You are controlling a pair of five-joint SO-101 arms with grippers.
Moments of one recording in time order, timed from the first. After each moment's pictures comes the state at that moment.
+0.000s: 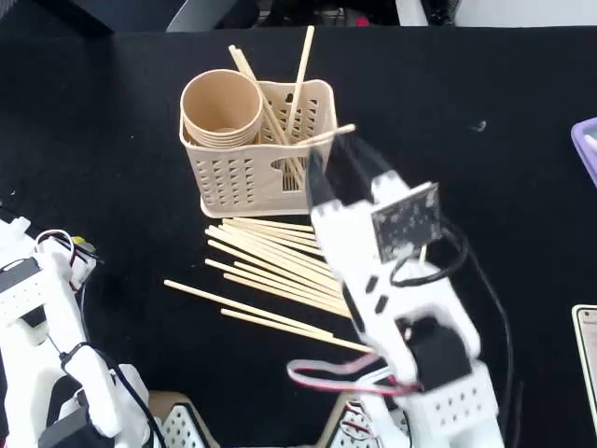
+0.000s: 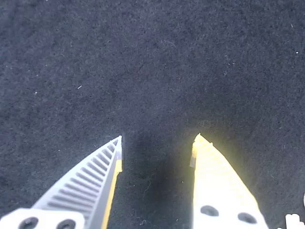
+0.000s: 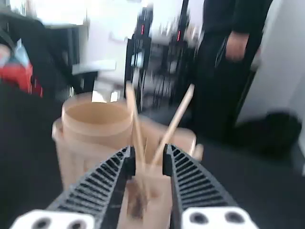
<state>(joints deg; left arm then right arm) -39.8 -34.2 58.8 46.3 20.9 -19.8 -79.2 60.1 39.6 6.2</state>
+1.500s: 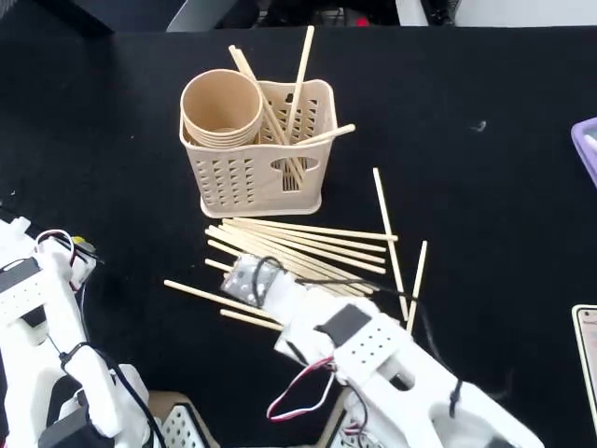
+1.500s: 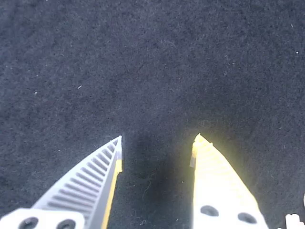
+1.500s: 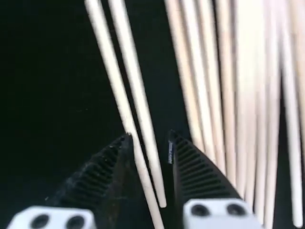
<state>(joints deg) -39.8 -34.2 58.8 46.3 20.9 -40.2 -44.9 78.8 48.1 21.8</state>
